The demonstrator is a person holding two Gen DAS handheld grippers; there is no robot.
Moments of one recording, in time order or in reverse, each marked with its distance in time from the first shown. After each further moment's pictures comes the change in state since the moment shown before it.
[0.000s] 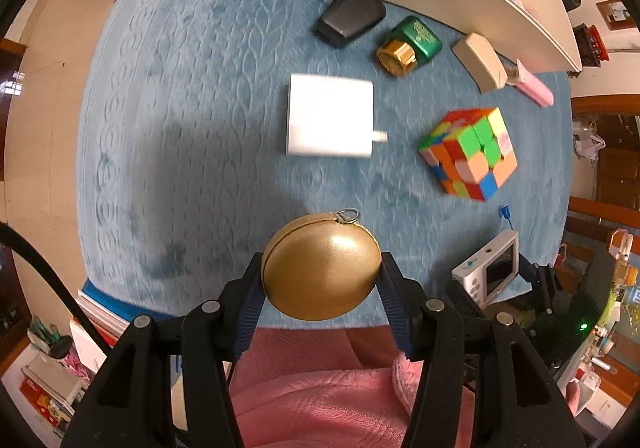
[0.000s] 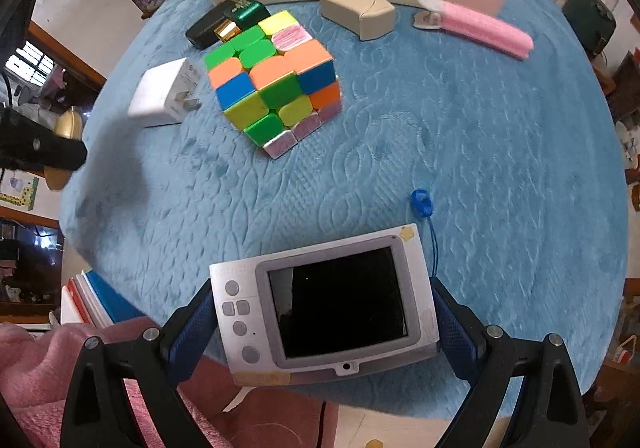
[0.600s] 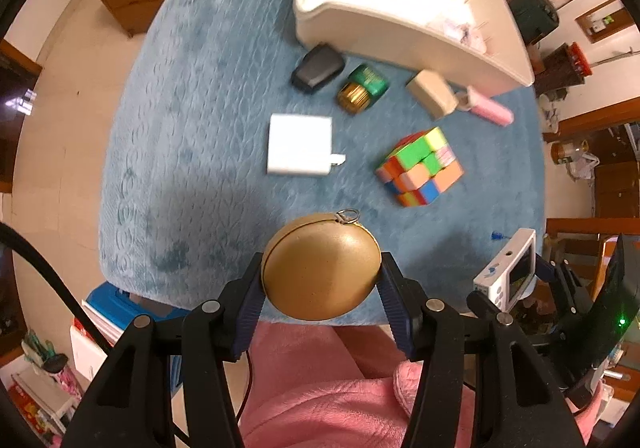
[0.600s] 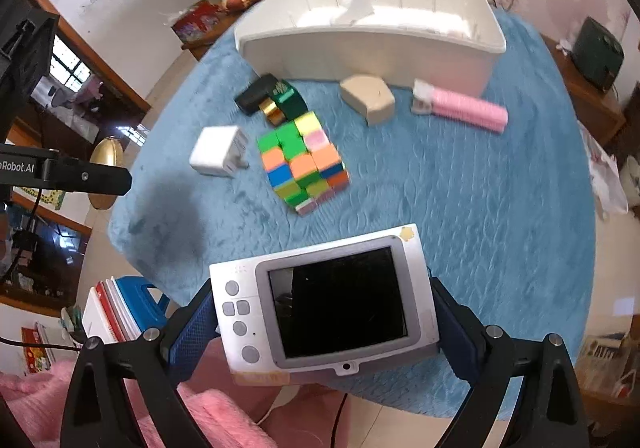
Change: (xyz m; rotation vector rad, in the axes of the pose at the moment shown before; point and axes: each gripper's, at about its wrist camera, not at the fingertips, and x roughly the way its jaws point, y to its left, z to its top) left arm -0.052 -0.036 -0.035 0.019 -0.205 0.008; right arm -0.075 -0.013 0.024 -0.084 -0.146 0.086
